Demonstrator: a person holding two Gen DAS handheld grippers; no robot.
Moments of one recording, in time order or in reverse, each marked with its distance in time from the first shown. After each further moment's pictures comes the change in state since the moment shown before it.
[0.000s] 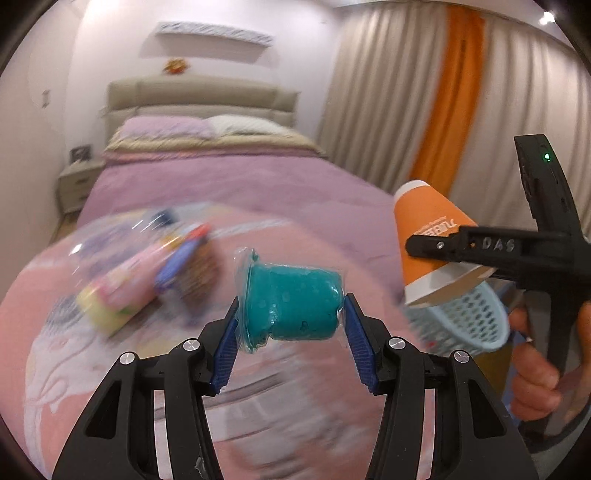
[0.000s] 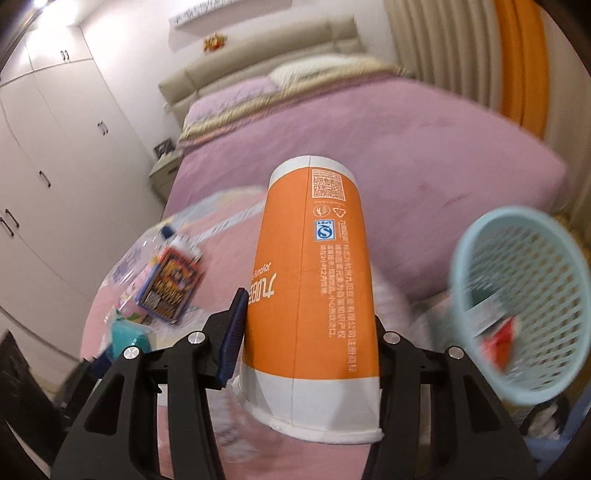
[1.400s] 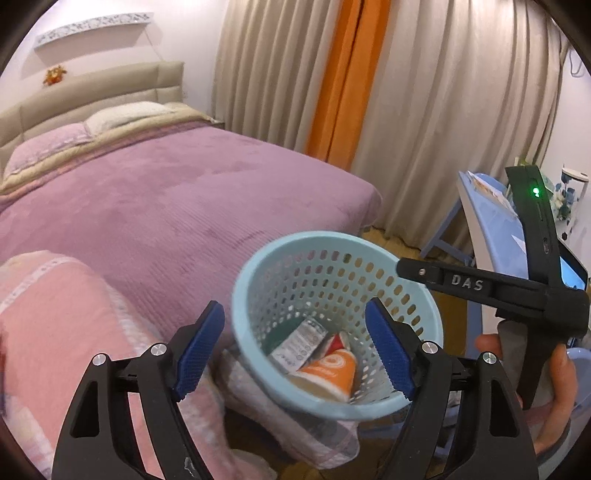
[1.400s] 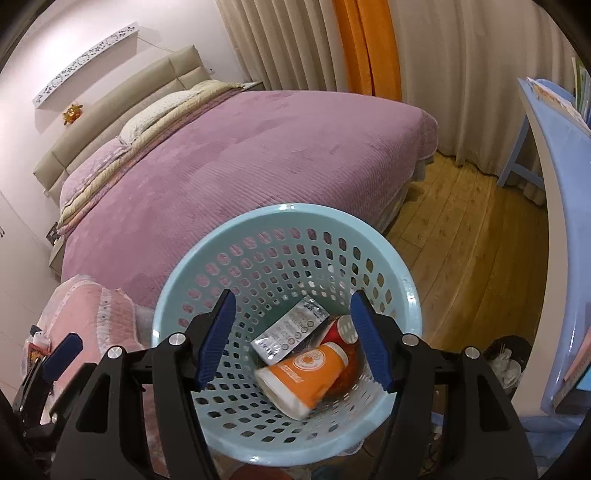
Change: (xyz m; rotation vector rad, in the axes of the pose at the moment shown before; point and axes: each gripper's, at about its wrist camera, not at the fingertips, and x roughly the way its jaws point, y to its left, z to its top) left arm 0.144 -0.191 0.023 0.199 0.161 -0.251; right arm -0.048 -0.272 -0.015 0.368 -0.051 -0.336
